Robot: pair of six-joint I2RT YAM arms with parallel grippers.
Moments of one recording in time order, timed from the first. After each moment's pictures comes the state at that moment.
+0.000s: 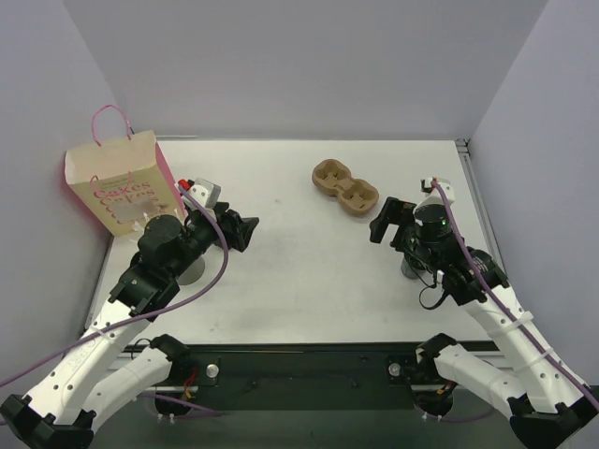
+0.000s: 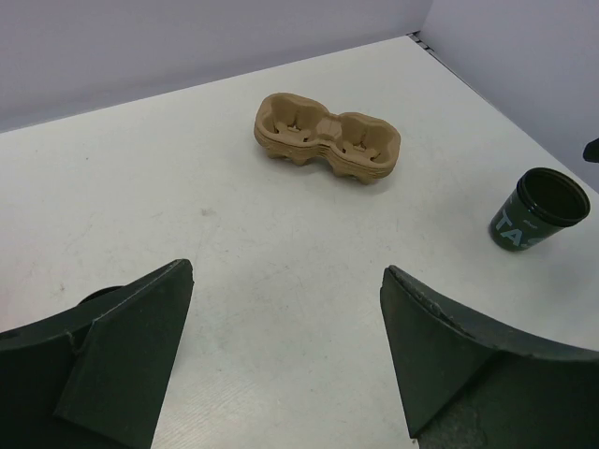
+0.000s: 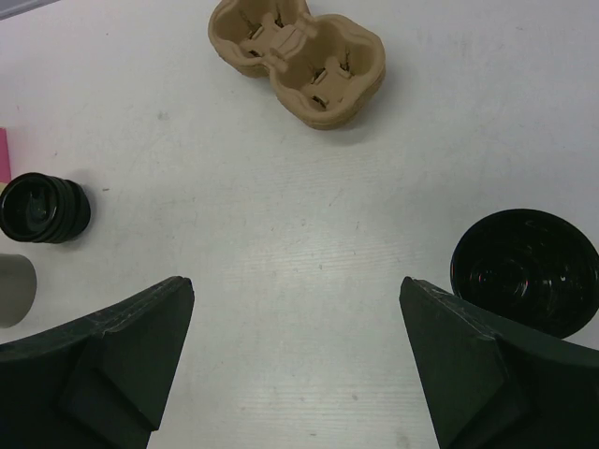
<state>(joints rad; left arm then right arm) -0.56 0.77 0.83 -0.14 0.02 -0.17 0.50 0.86 0.96 -0.65 0.31 0.52</state>
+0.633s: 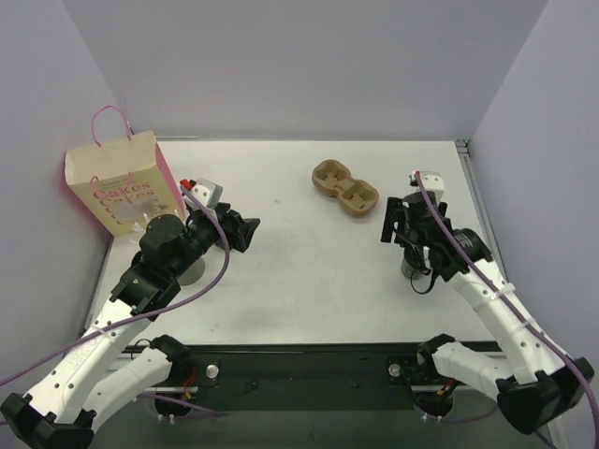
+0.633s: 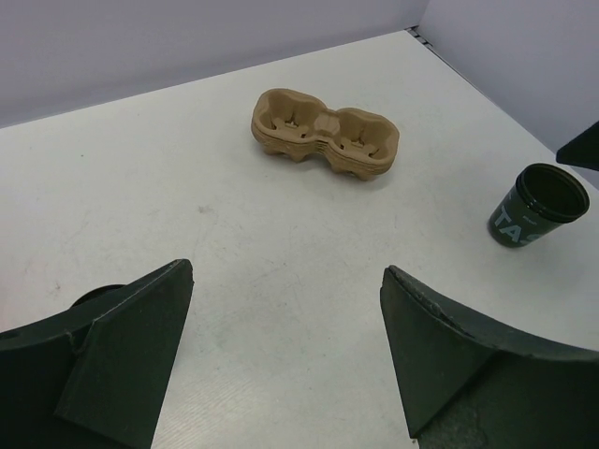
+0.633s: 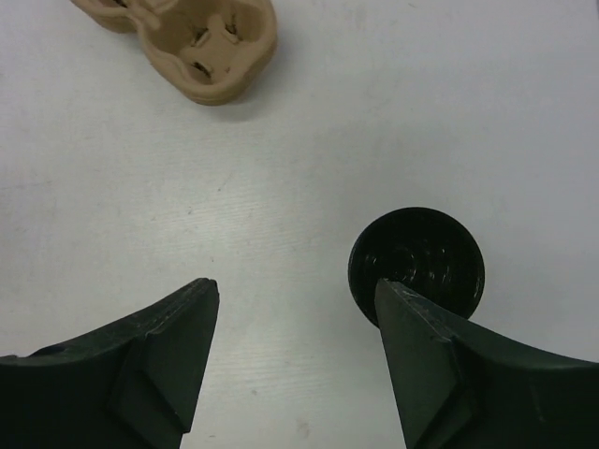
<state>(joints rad) -0.56 0.78 0.83 -0.14 0.03 -0.17 0.47 0.95 0.99 -0.73 0.41 0.36</state>
